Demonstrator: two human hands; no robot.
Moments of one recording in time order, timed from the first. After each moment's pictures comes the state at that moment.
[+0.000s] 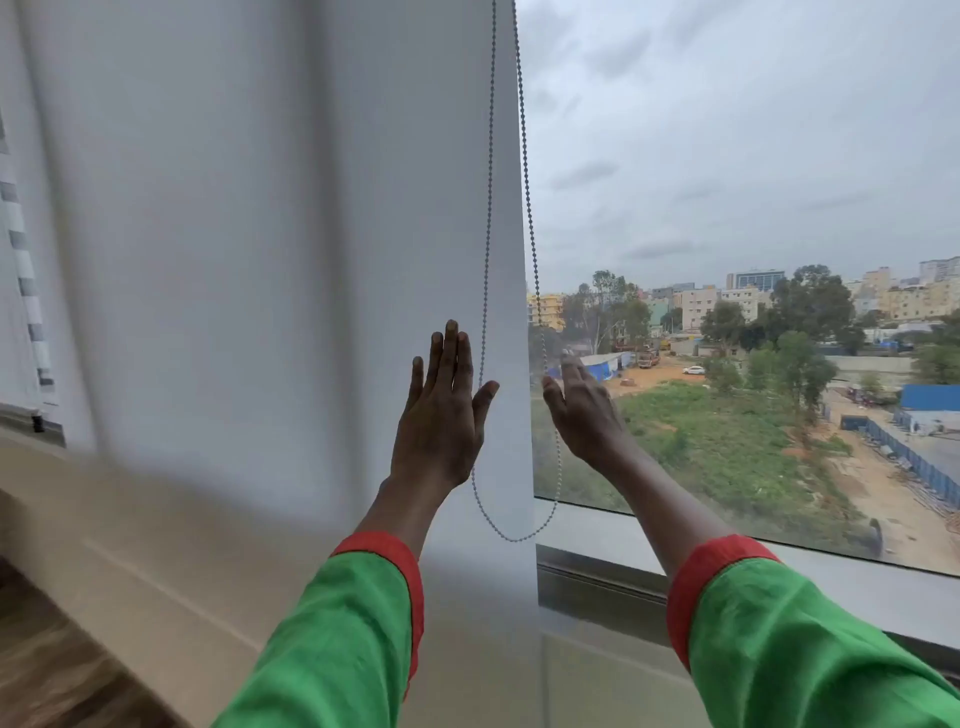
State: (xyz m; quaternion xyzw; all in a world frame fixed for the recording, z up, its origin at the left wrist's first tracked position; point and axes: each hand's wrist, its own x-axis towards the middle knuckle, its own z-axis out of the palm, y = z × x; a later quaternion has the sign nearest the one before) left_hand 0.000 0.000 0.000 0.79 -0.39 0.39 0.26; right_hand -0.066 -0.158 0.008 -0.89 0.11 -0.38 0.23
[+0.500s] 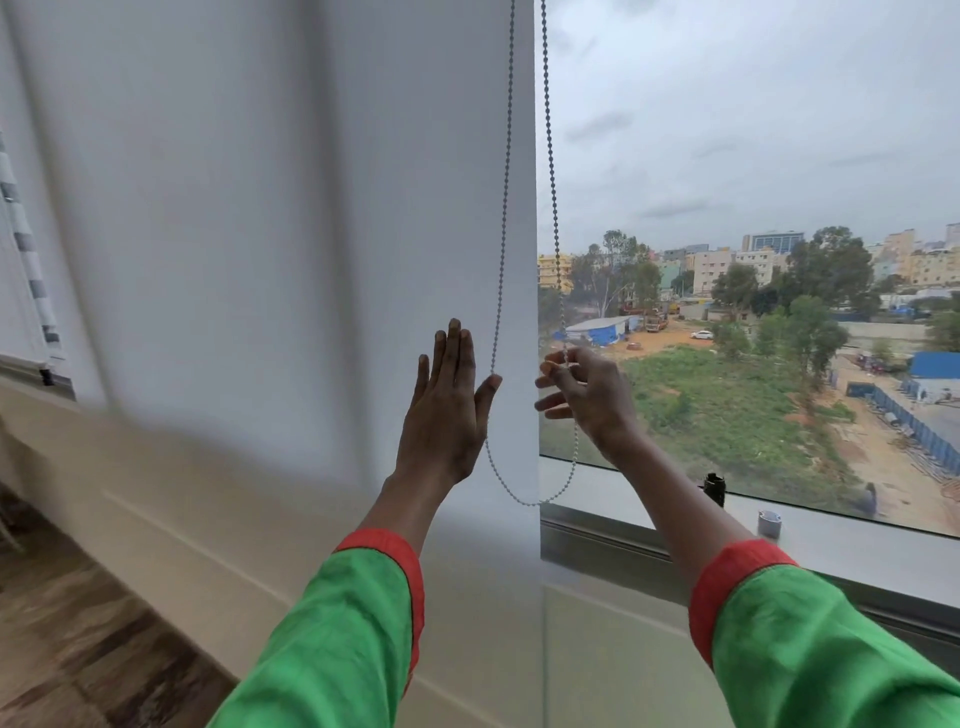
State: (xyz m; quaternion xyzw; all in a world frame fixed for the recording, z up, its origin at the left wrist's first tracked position) left_hand 0.006 0.001 -0.040 0.81 -0.40 0.32 0.28; right_hand -0.064 -0.154 -0.021 -0.76 0.05 -0.41 0.51
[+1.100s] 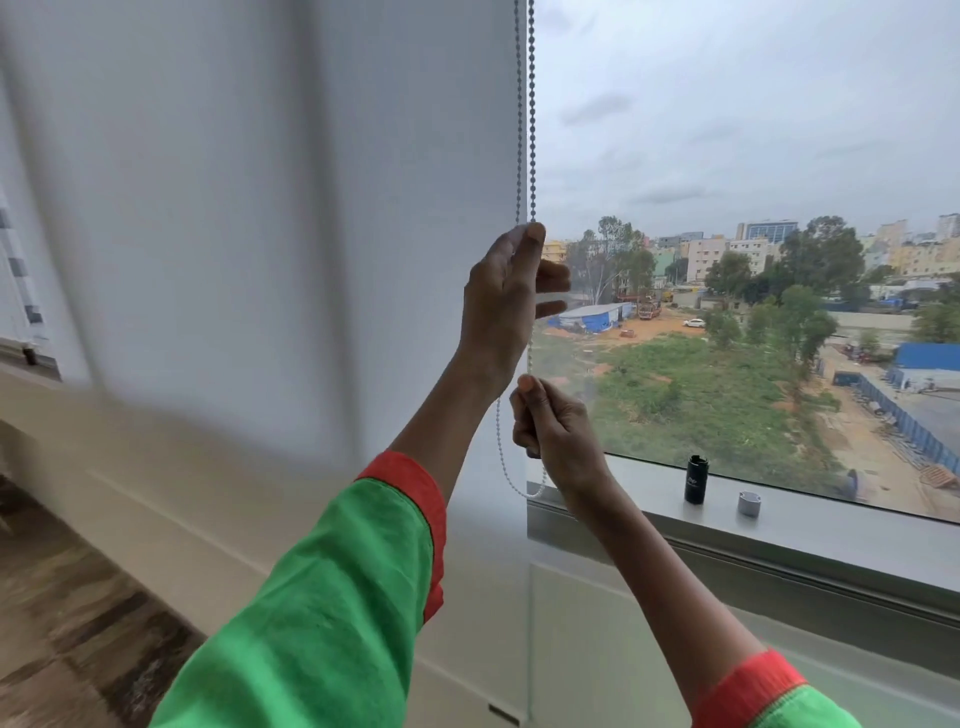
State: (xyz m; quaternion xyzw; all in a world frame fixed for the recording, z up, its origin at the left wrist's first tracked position) left_hand -0.071 -0.034 0.049 0.57 -0.40 0.07 0.72; right_hand -0.098 -0.101 -0.058 -0.67 -0.10 -0.35 0.65
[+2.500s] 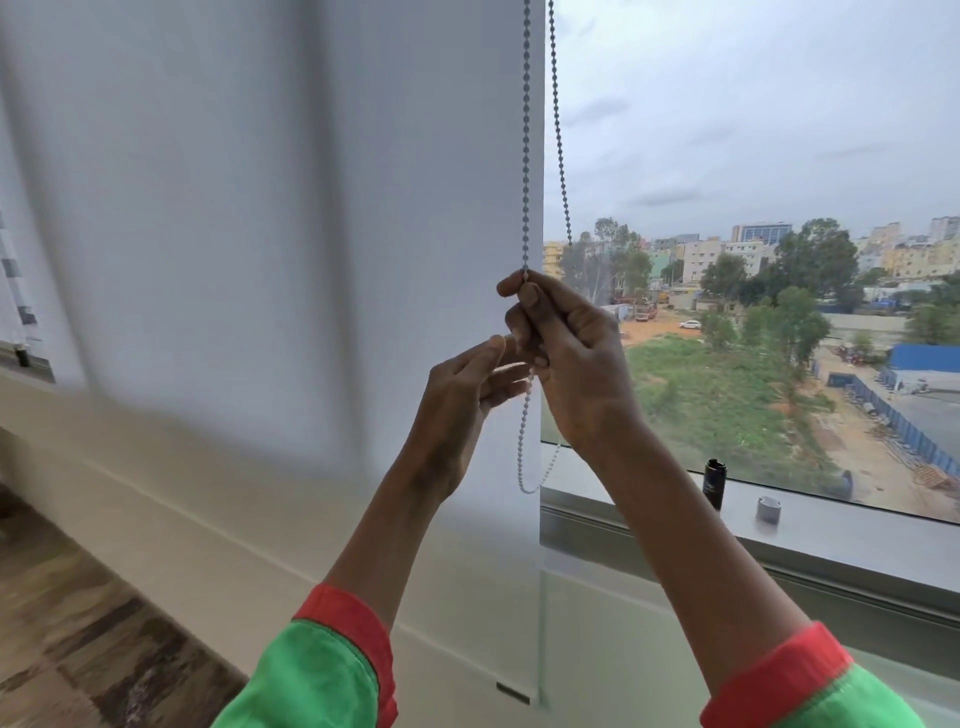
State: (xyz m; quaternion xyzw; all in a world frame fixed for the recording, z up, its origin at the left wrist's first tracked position) left_hand -0.056 0.014 -0.014 0.56 -0.39 -0.05 0.73; right_hand -0.103 -0.079 0.009 -0.60 -0.21 -0.40 0.66
